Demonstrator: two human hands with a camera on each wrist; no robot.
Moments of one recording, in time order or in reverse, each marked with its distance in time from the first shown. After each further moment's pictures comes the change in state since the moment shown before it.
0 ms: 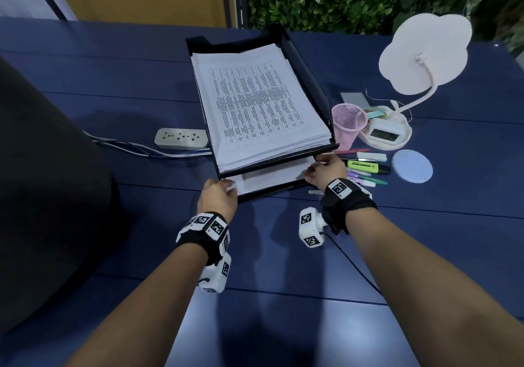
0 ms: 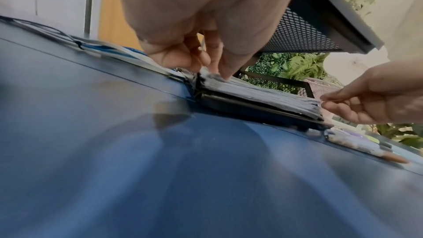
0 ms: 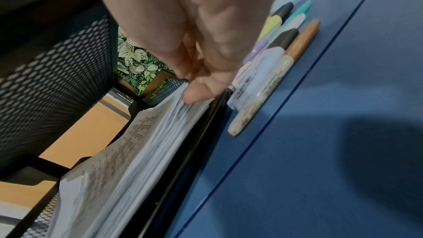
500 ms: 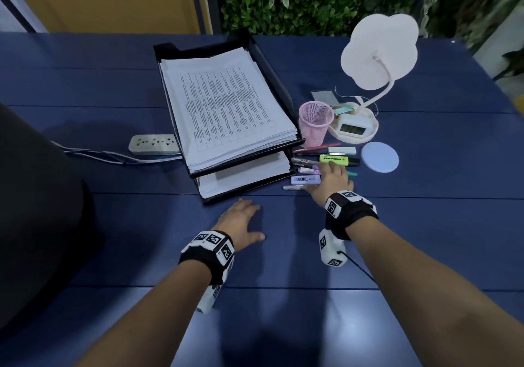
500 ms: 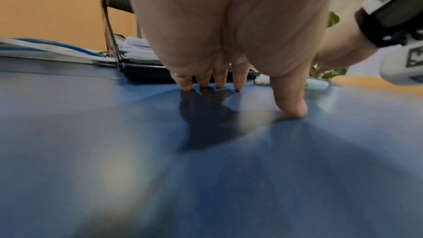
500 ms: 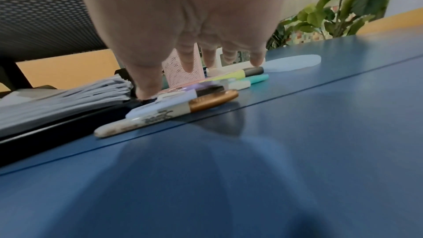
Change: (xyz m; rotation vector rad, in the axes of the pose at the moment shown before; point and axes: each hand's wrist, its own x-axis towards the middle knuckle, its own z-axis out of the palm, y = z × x) left_hand -0.049 0.024 0.042 0.320 -0.579 0.471; right_hand -0.006 0.026 -0.087 -1.189 0.089 -0.370
